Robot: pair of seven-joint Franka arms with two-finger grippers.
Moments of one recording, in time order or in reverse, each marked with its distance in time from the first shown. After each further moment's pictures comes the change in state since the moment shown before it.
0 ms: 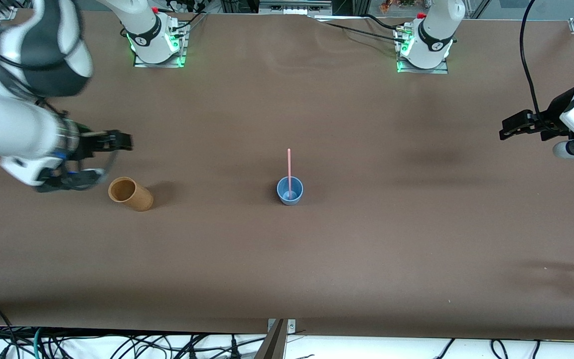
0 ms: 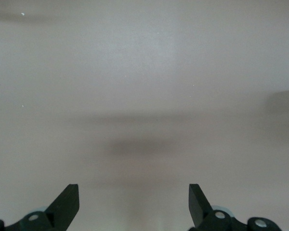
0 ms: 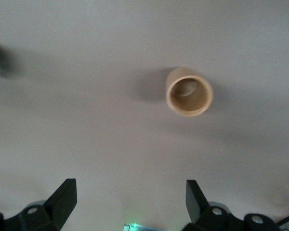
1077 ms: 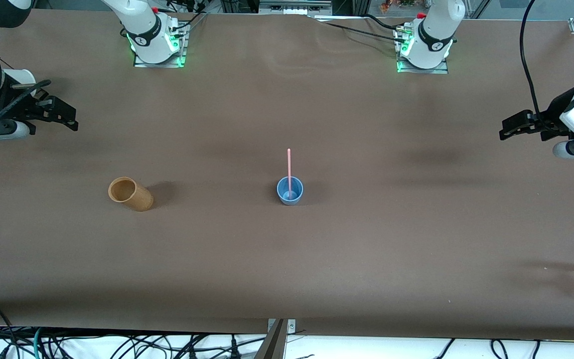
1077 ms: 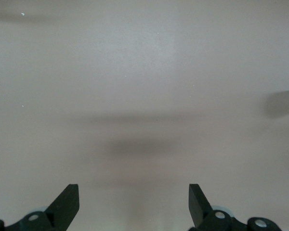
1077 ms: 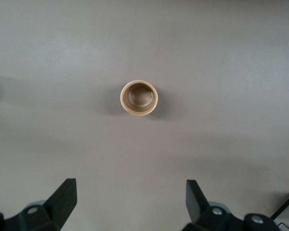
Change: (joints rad) left arm 0.000 0.000 0.000 0.000 0.000 0.000 0.000; right arm -0.309 -0.330 0.252 -0.356 -0.113 0.217 0.008
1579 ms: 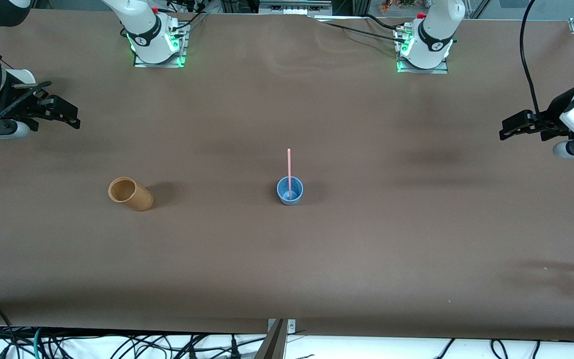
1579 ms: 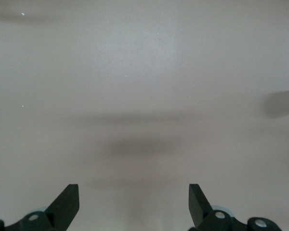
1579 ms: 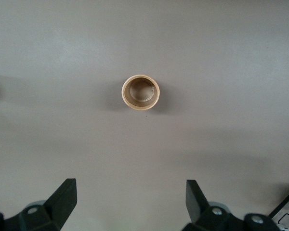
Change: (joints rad) left arm 0.000 0.000 0.000 0.000 0.000 0.000 0.000; right arm 0.000 0.000 0.007 0.004 0.003 -0.018 0.024
